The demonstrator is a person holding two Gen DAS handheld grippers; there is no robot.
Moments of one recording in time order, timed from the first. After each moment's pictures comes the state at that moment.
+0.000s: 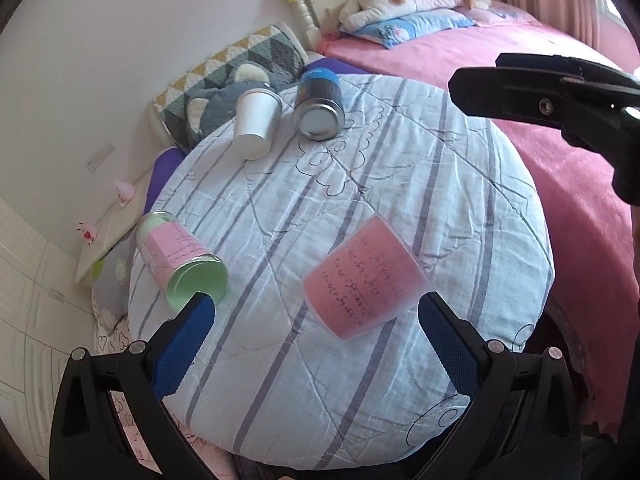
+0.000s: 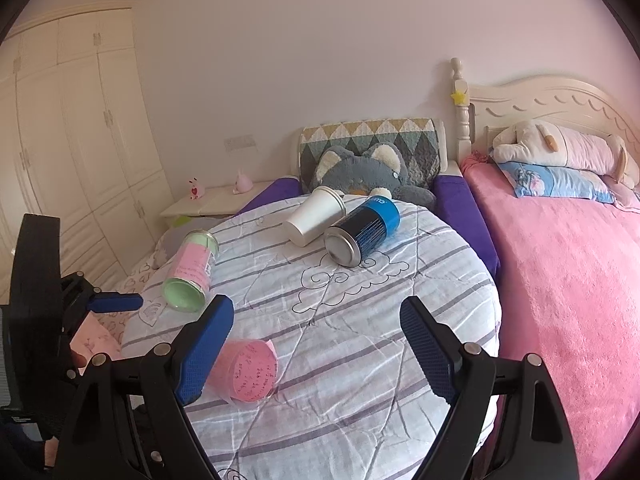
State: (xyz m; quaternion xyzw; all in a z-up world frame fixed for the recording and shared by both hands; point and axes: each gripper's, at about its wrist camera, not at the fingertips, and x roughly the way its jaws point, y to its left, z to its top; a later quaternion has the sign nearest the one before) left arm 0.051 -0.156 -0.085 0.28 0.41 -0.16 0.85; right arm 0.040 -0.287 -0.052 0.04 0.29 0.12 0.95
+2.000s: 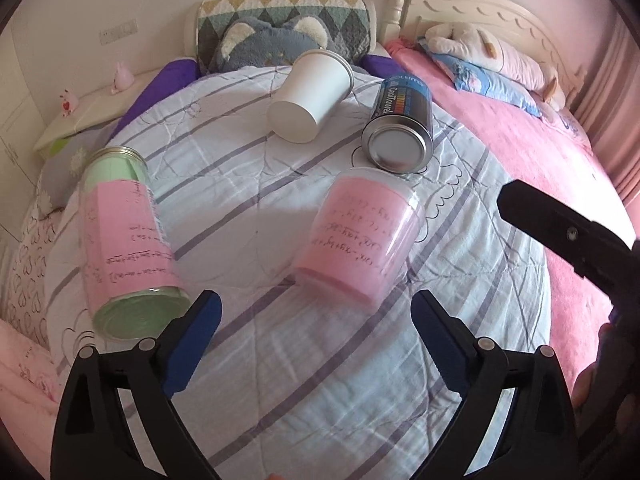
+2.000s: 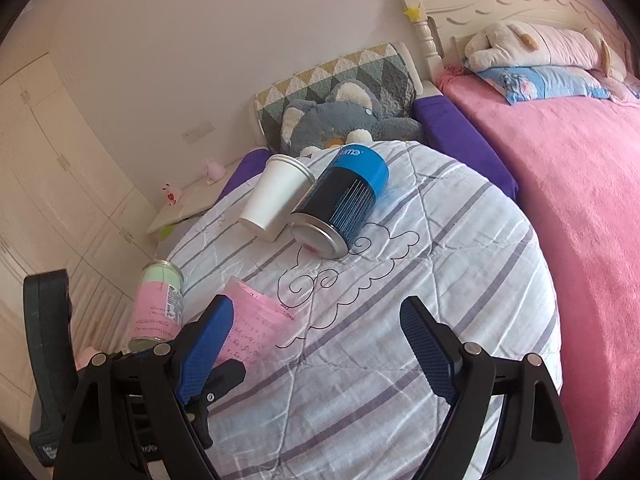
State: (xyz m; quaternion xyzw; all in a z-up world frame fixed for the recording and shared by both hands) left arm 0.161 -0.123 -0.104 0.03 0.48 -0.12 0.87; right arm 0.141 -0.295 -0.093 0.18 0.39 0.08 0.90
